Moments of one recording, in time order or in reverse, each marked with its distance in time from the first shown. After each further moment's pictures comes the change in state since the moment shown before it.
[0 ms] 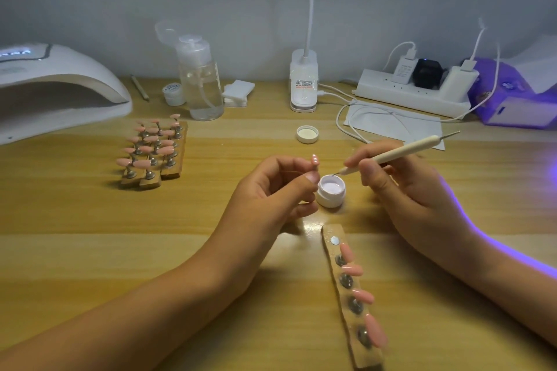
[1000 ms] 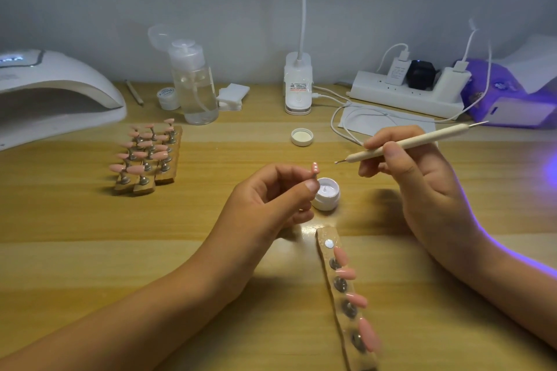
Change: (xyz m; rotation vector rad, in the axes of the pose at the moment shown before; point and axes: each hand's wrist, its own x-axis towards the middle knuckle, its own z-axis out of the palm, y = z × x) left_hand 0.001 -0.002 -0.002 0.051 -0.039 -0.009; right_hand 0.002 -0.005 -0.003 0.350 0.130 0.068
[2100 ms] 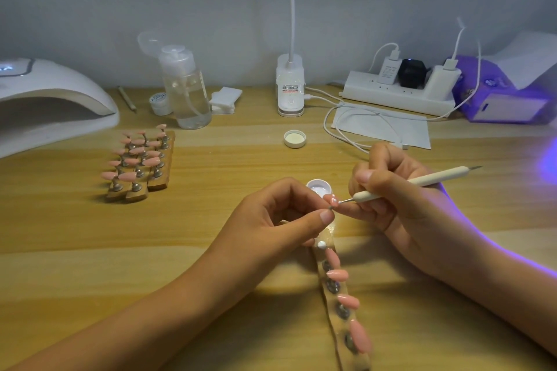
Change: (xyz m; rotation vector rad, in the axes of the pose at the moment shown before) left_hand -0.004 -0.004 0.003 0.201 -0.186 0.063; right_hand -0.005 -0.009 0.006 0.535 -0.050 0.385
